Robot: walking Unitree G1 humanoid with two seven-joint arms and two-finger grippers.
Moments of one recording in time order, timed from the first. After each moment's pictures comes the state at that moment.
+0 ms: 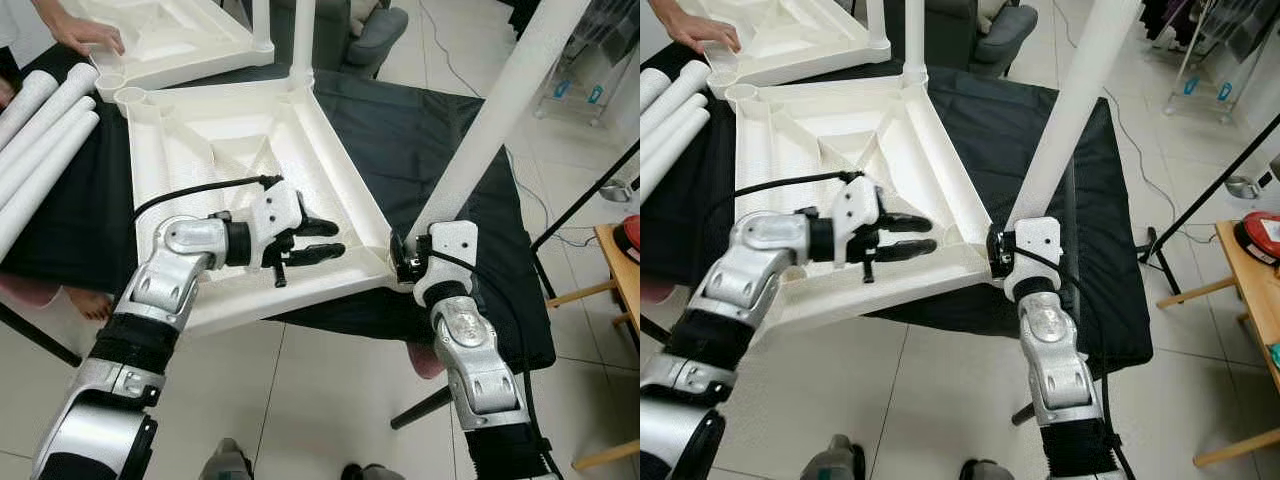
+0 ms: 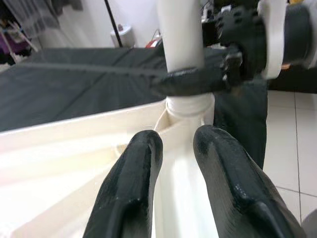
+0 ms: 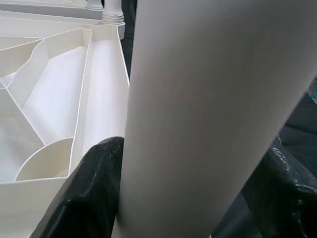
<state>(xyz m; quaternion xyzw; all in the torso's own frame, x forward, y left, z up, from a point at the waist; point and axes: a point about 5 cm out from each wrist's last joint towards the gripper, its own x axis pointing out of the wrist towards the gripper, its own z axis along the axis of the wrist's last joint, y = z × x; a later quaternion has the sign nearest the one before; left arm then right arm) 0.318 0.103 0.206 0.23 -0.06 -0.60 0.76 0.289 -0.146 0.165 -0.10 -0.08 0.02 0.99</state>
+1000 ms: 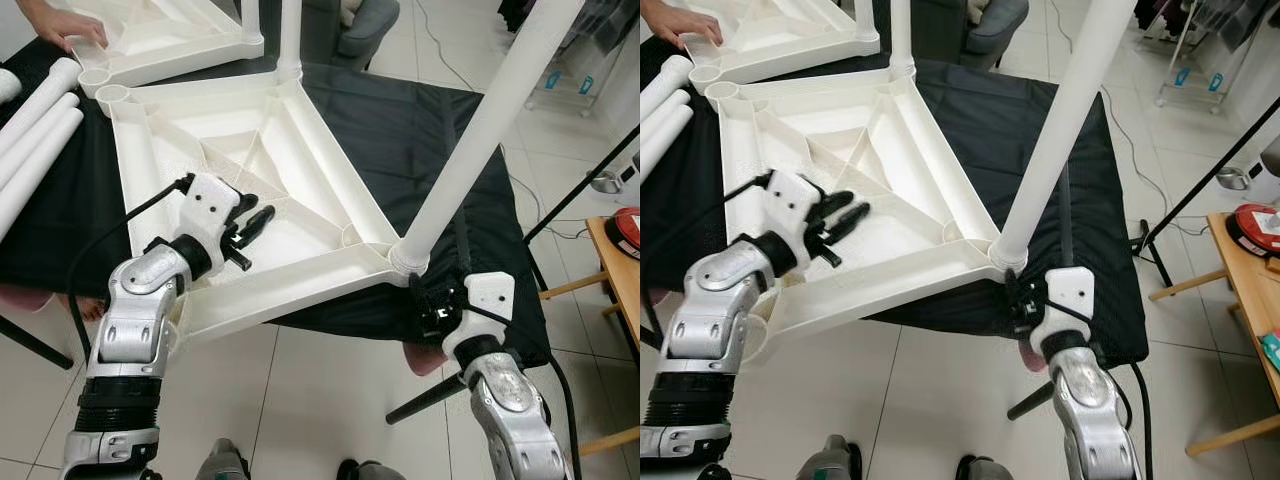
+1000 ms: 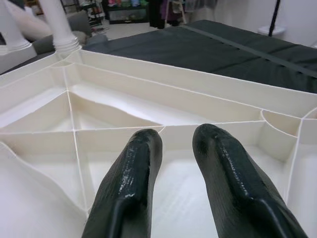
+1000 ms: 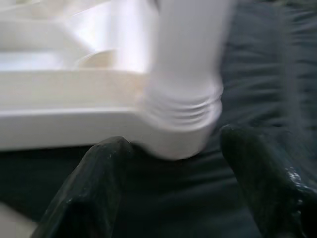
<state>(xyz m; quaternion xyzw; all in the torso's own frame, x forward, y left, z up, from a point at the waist) 0.309 0.147 0.201 0.13 -0.06 -0.32 0.94 0.228 -0.161 0.137 -0.08 -0.02 0.12 0.99</state>
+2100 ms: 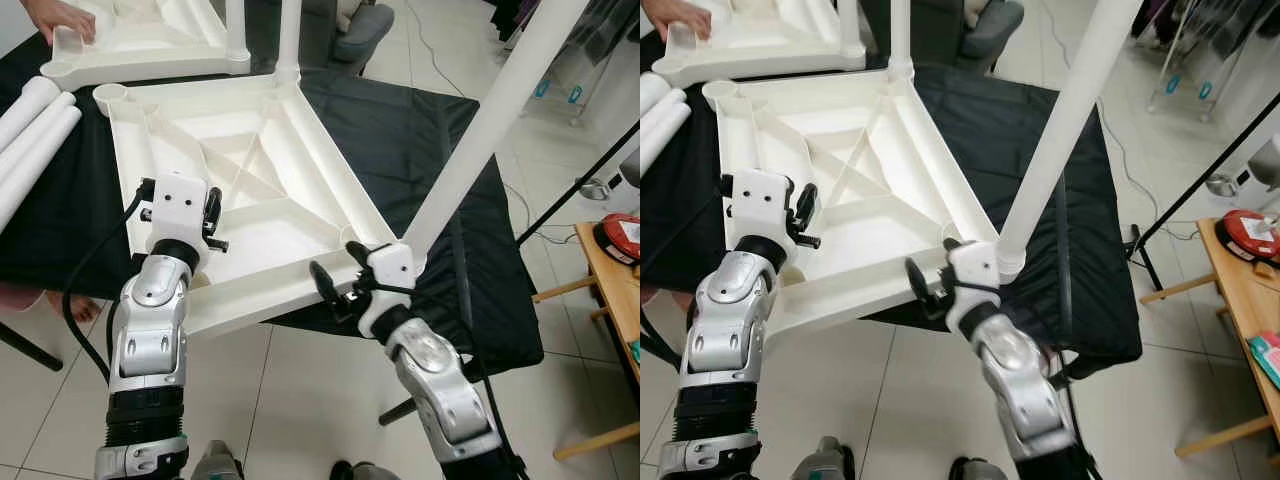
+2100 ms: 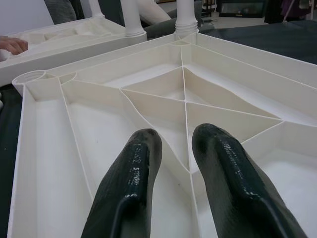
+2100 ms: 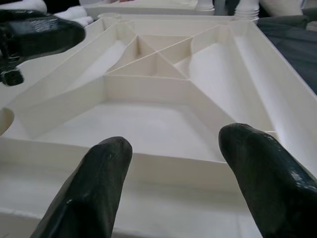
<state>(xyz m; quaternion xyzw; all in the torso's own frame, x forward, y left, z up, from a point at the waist) 0.315 0.166 0.194 0.12 -0.07 -0.05 0.99 0.271 -0.058 0.157 -0.04 -0.07 0.27 0.96</state>
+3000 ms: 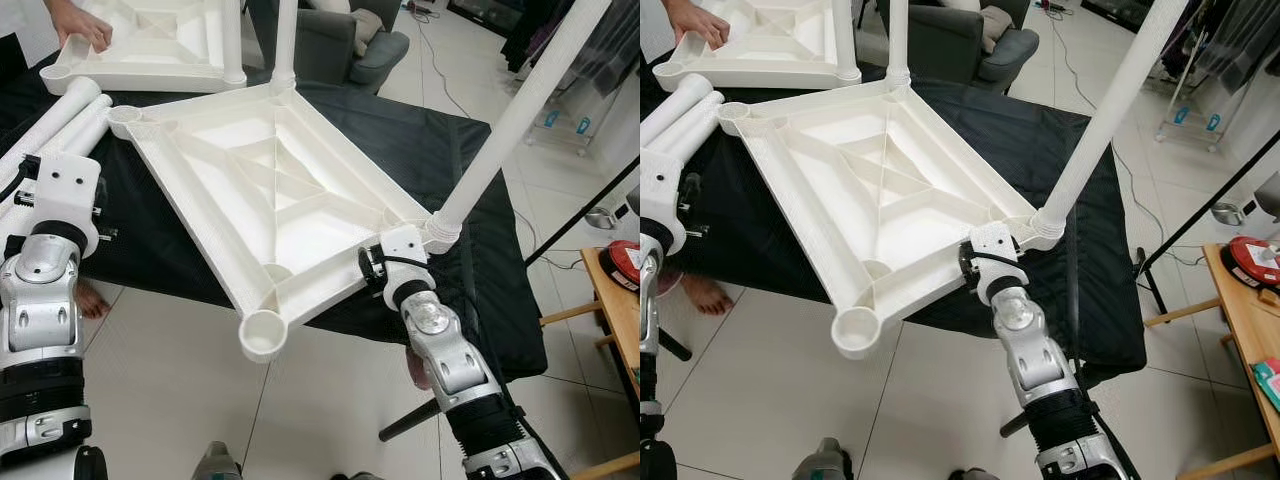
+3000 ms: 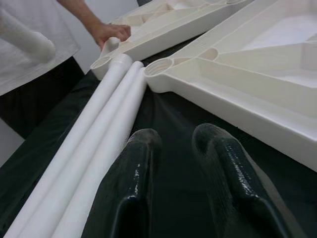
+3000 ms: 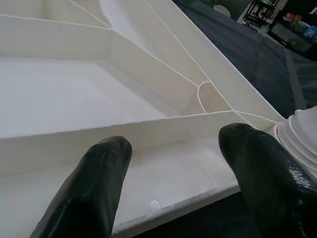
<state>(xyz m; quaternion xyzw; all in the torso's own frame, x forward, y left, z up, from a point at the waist) 0.322 0.264 0.214 0.24 -0.01 0.05 0.97 0.321 -0.131 0.133 -0.19 0.03 0.05 0.98</state>
